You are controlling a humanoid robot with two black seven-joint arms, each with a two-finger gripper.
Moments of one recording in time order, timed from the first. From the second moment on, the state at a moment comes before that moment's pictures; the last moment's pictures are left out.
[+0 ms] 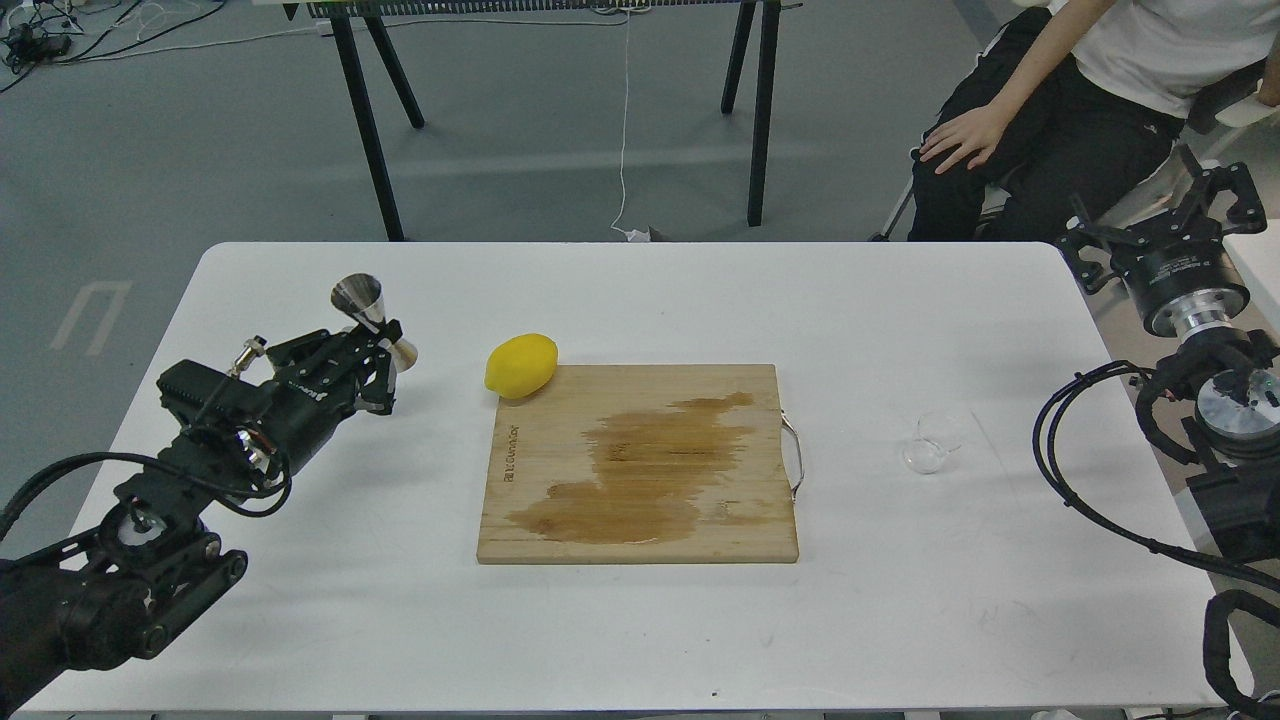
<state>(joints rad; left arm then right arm) -0.55 0.41 -0.54 -0.85 2.01 0.49 -0.27 0.51 -0.39 1.40 0.56 -0.01 0.49 0.06</state>
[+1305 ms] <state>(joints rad) -0.70 -0.03 -0.16 -0.67 2.18 0.48 -0.26 0.46 -0.46 1.40 0.56 -0.01 0.49 0.06</state>
